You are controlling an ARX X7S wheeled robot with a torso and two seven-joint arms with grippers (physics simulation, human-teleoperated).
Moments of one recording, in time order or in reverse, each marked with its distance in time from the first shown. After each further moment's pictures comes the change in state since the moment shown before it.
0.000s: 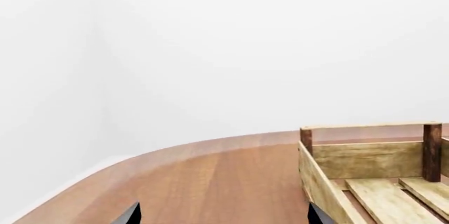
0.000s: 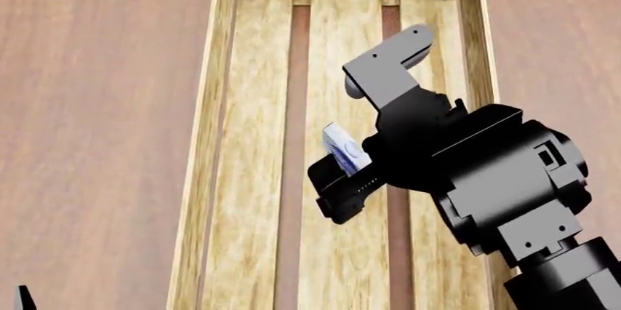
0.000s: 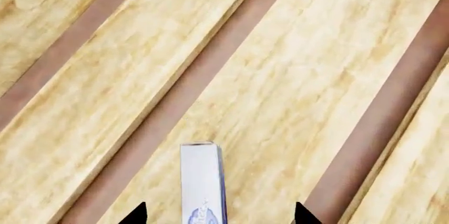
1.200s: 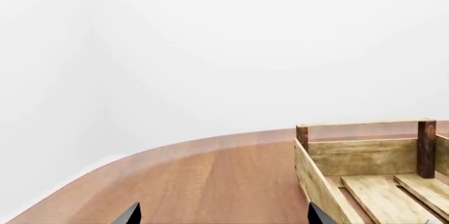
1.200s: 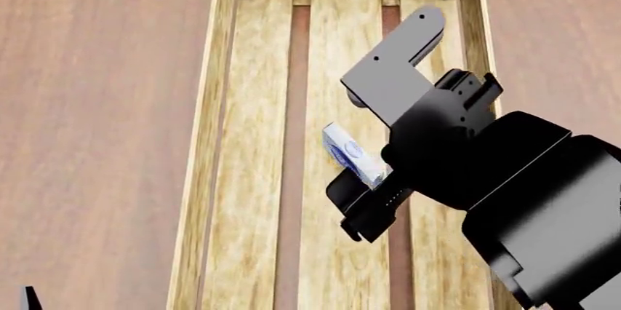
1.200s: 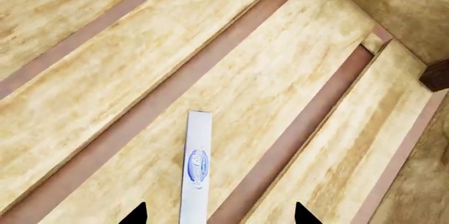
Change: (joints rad) left arm -0.007 -0.007 0.015 -0.006 -0.003 -0.002 0.000; right arm -0.022 0.207 0.010 -0.563 0.042 0.249 0.154
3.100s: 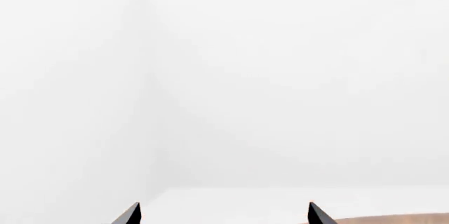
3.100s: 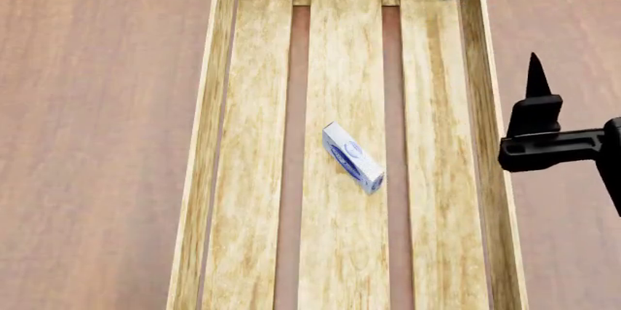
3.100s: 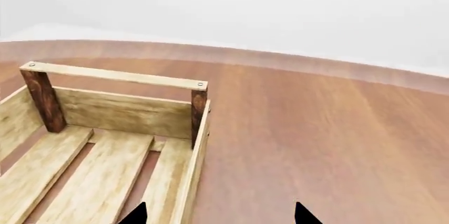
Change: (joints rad) left arm -0.934 -0.210 -0.177 0.193 -0.568 -0.988 0.066; right arm -0.629 0.169 0.828 -0.234 0.126 -0.521 0.310
